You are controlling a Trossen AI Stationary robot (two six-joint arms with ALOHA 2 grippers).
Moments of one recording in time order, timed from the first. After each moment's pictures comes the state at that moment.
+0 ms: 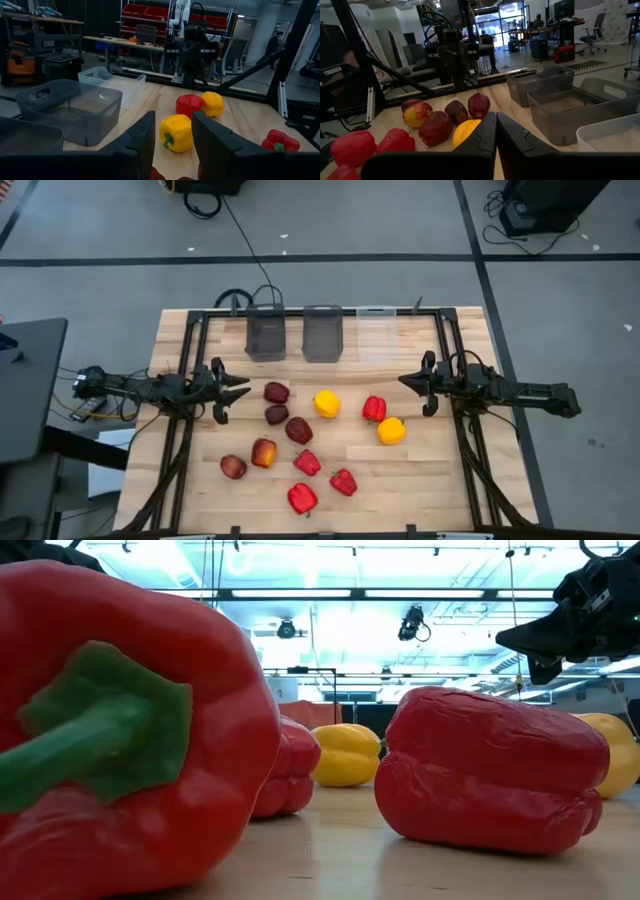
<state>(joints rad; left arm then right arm) -0.20 0.08 0.03 0.08 -0.39 -0.14 -0.10 0.02 0.01 0.03 0.05 0.19</state>
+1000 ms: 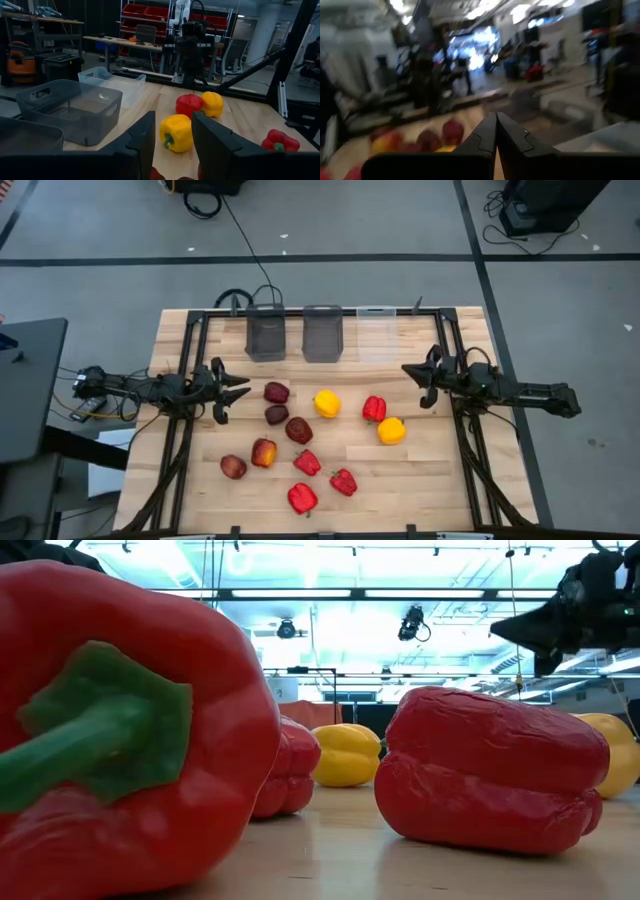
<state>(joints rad) -0.20 0.08 0.03 0.08 -0.39 -0.14 -0.10 0.02 0.01 0.14 0.23 0.17</state>
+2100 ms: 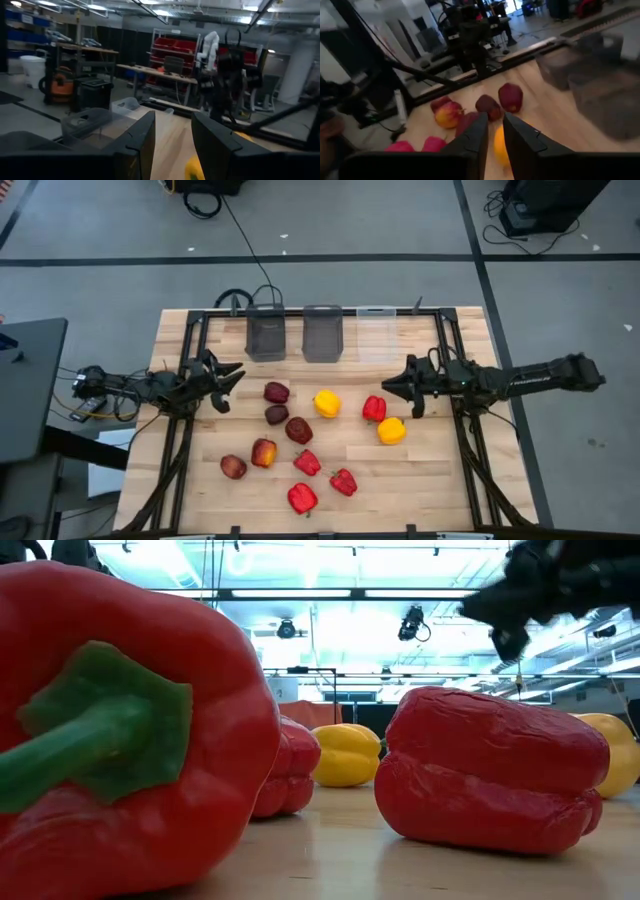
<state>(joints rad) -0.20 0.09 0.03 0.26 -0.57 -0.08 0.02 0.67 0.29 0.26 0.08 0.39</state>
